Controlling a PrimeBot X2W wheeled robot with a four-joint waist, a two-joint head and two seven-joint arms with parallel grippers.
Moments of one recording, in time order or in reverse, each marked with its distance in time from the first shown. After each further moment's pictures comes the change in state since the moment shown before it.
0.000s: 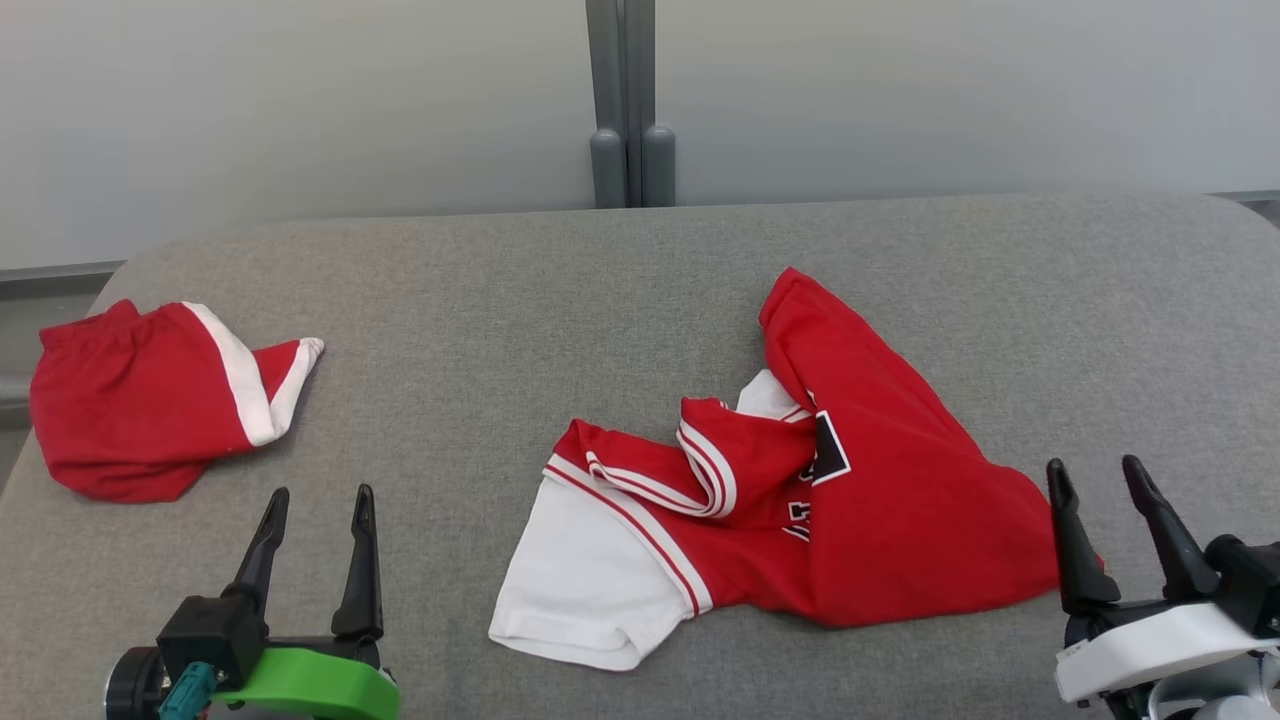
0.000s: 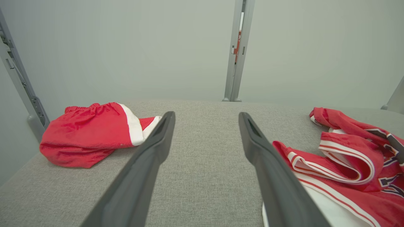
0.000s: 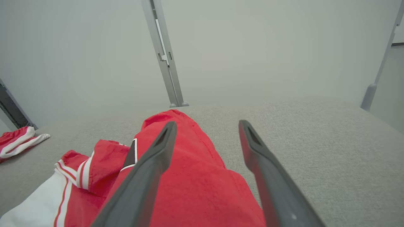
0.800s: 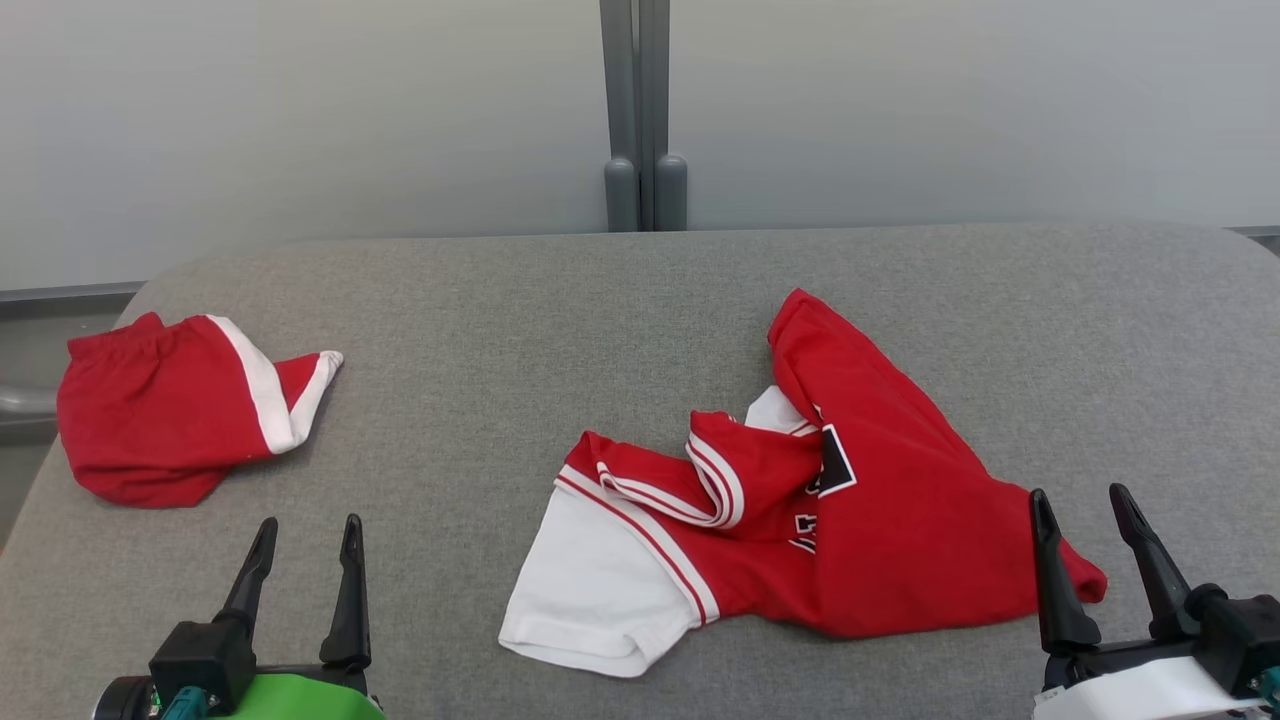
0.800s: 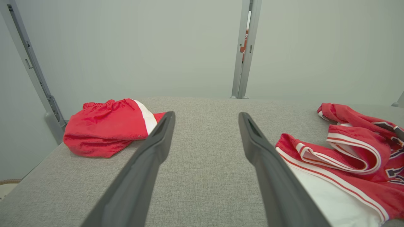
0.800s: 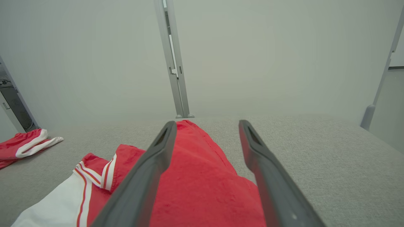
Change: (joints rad) left arm 0.042 0.015 0.013 0.004 0.009 0.000 0.000; right arm 0.100 0.108 -0.027 -0.129 -0.148 0.000 -0.024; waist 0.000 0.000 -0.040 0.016
